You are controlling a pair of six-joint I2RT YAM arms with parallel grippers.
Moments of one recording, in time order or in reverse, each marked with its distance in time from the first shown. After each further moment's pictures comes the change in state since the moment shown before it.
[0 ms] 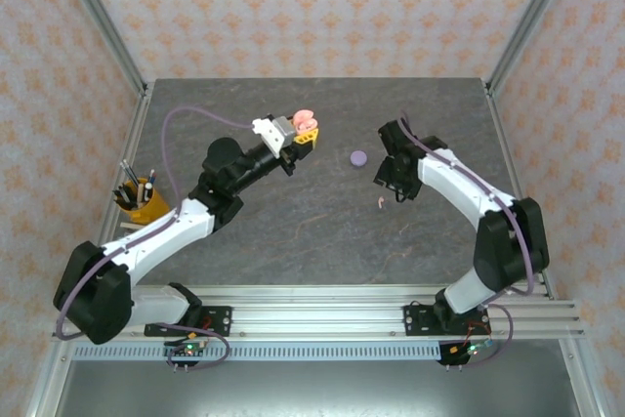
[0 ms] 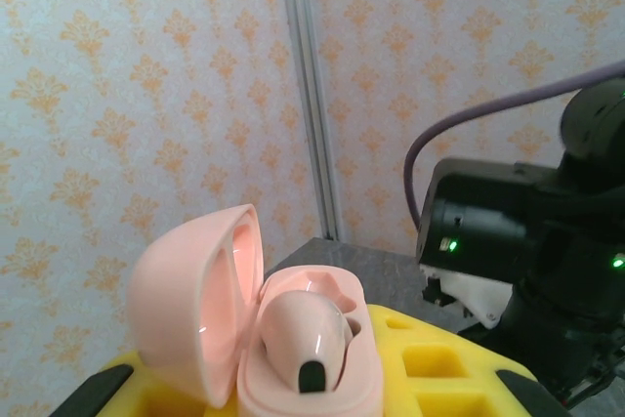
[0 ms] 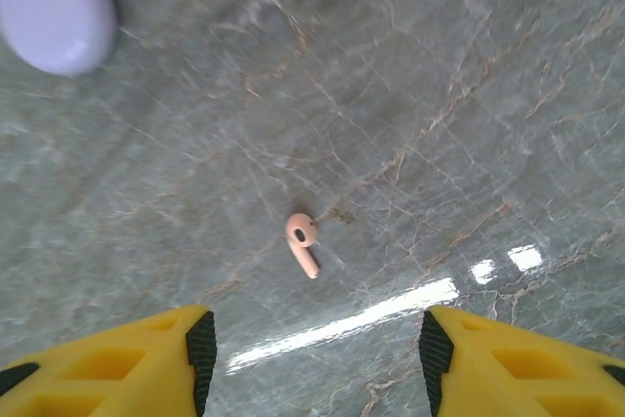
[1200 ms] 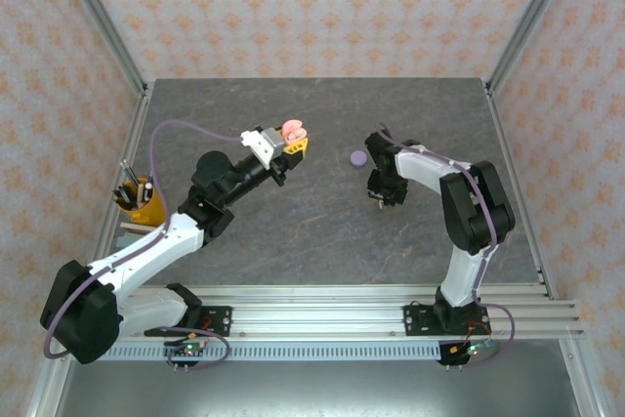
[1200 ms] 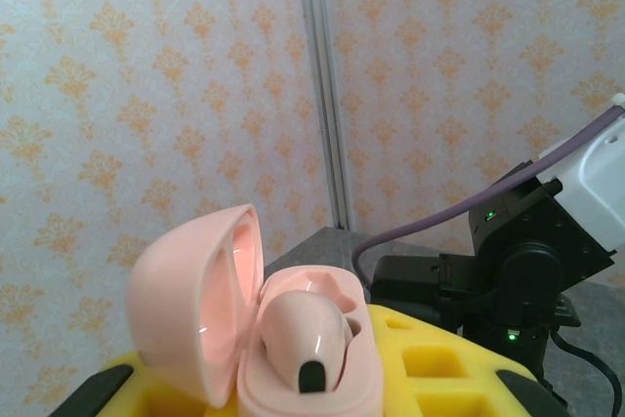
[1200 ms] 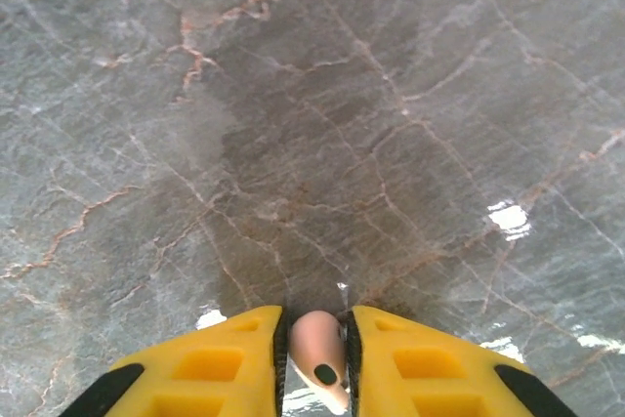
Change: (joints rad) left arm 0.000 -0.108 -0.094 -0.025 -0.039 0.001; right arm 0.000 0.275 0.004 0.117 -0.080 -0.039
